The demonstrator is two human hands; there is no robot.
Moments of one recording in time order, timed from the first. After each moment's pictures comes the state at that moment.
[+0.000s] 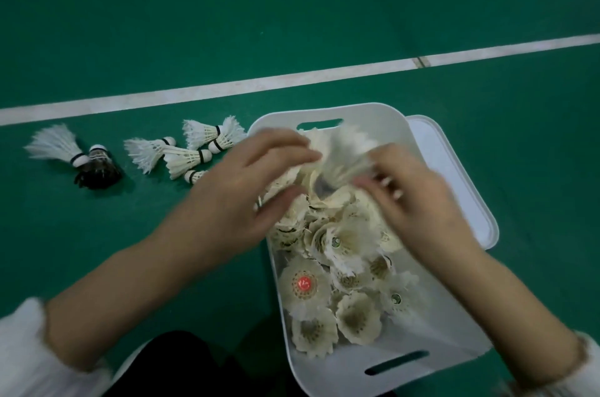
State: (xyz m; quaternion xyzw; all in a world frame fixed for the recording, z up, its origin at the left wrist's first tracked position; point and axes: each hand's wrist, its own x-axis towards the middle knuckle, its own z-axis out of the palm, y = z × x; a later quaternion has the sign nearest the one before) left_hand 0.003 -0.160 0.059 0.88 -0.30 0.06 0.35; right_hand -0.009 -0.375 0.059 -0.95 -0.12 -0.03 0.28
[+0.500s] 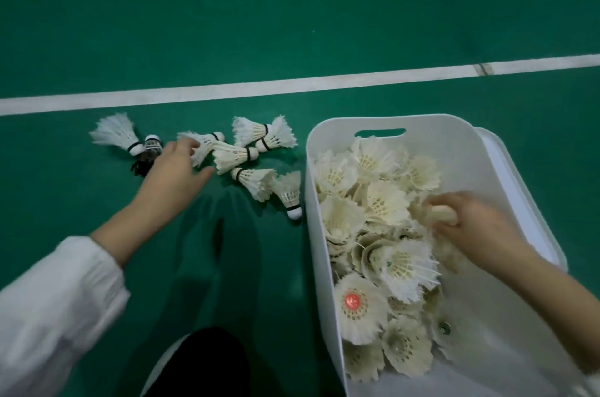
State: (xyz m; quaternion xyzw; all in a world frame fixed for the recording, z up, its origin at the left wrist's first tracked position) left_hand 0.066 -0.021 -0.070 0.96 0.09 -0.06 0.24; right_hand 0.020 -0.412 -0.003 -0.97 0.07 0.21 0.08
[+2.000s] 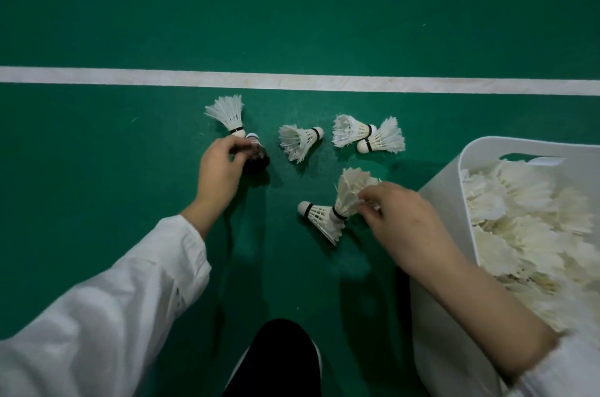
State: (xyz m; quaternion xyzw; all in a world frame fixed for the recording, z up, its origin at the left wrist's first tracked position) left_hand 0.067 0.084 -0.138 0.90 0.20 0.09 0.38; right_hand 0.045 -0.176 -0.020 -0.96 -0.14 0.18 0.16
